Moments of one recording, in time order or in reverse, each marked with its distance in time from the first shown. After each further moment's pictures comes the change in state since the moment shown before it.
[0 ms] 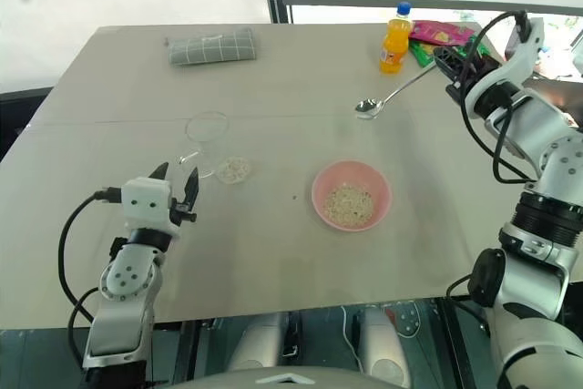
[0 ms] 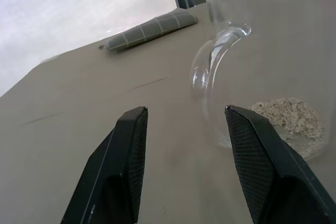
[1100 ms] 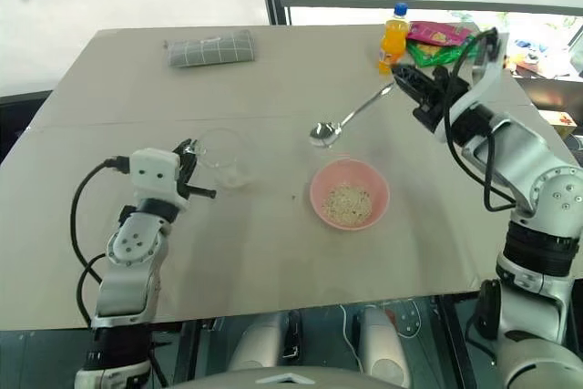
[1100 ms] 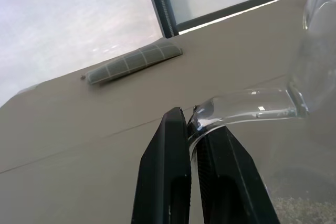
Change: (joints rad) left arm -0.208 0.049 -0.040 0.118 -0.038 0.029 -0.075; right arm 0.113 -0.006 0.167 -0.247 0.415 -0.093 -0.138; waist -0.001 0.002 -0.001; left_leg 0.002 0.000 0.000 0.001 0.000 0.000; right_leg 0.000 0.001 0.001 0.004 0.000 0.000
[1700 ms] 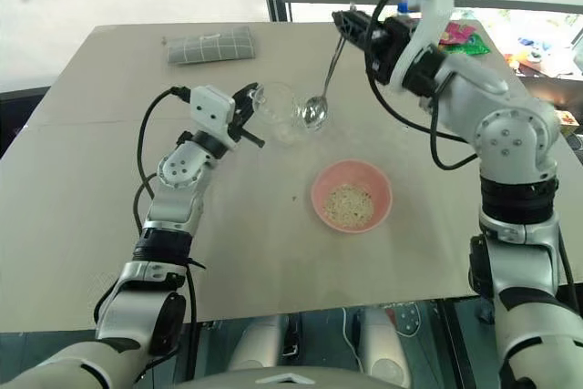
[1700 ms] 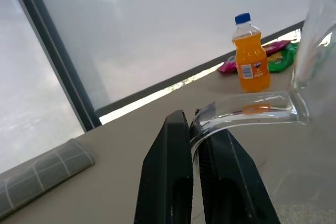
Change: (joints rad) left arm -0.508 -0.010 -0.131 0.581 -0.044 -0.351 -0.216; right arm -0.282 -0.027 0.282 0.038 -0.634 -0.093 0.465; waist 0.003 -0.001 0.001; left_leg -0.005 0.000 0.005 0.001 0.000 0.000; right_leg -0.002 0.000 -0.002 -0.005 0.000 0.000
